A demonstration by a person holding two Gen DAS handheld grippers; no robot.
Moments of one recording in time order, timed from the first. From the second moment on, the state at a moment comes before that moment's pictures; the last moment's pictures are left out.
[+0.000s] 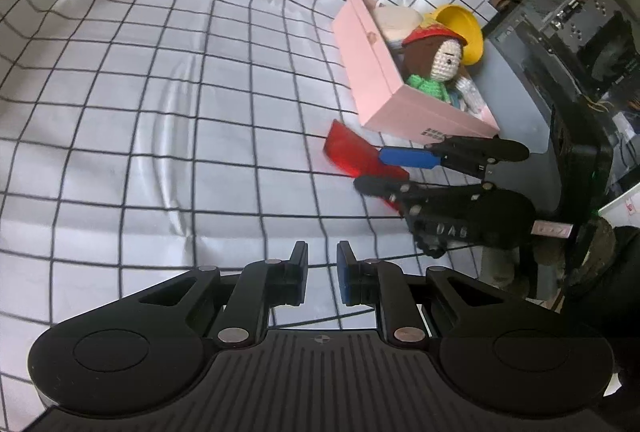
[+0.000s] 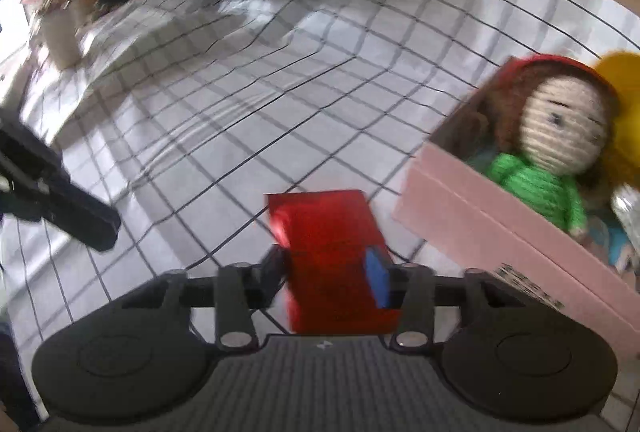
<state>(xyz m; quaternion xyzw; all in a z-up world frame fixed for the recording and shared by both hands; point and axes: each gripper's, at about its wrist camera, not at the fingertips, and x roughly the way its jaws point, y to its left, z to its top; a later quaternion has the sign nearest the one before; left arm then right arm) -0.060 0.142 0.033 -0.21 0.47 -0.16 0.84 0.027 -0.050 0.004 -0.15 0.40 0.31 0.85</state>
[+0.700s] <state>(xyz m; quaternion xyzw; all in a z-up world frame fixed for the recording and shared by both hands) 0.038 0.060 0.034 -0.18 0.45 -0.23 0.84 0.006 -0.093 0.026 -0.18 0.31 0.18 0.92</state>
